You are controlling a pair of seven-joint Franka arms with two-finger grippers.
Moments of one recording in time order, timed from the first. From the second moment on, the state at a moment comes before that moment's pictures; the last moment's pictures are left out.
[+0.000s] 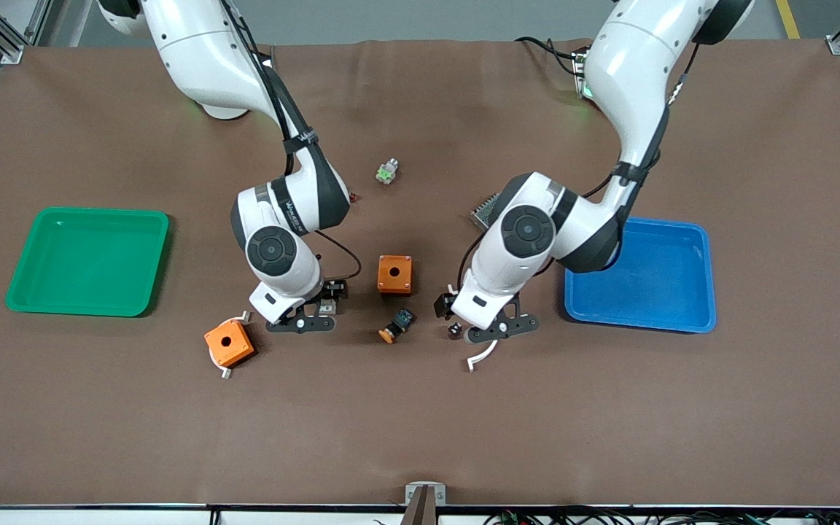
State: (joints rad) left arm -0.57 0.75 -0.04 -1.35 -0.05 2.22 -0.79; right arm 0.73 0.66 -0.30 -1.62 0.21 2.16 0.32
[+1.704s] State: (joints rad) left arm -0.73 0.97 0.12 -1.21 -0.05 2.33 -0.89; right arm 0.46 0.44 -0.38 -1.58 0.21 1.68 -0.03
